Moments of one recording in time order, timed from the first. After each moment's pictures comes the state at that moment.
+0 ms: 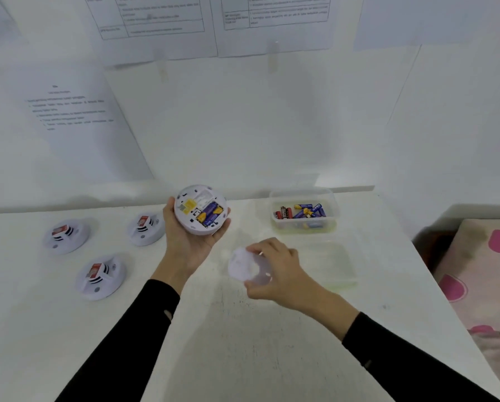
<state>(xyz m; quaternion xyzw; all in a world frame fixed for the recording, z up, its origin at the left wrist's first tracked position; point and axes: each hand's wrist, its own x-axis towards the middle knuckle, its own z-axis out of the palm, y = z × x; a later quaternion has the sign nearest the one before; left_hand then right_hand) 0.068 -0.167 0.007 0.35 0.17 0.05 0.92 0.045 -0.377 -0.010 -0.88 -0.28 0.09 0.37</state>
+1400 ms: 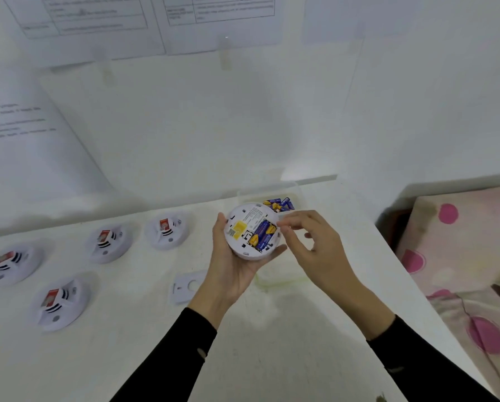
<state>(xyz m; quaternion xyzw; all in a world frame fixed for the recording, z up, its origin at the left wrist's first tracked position) 0.046 -0.289 0.007 0.34 0.09 -0.13 0.93 0.044 -0.447 0.024 -0.83 -0.15 -0.16 0.52</state>
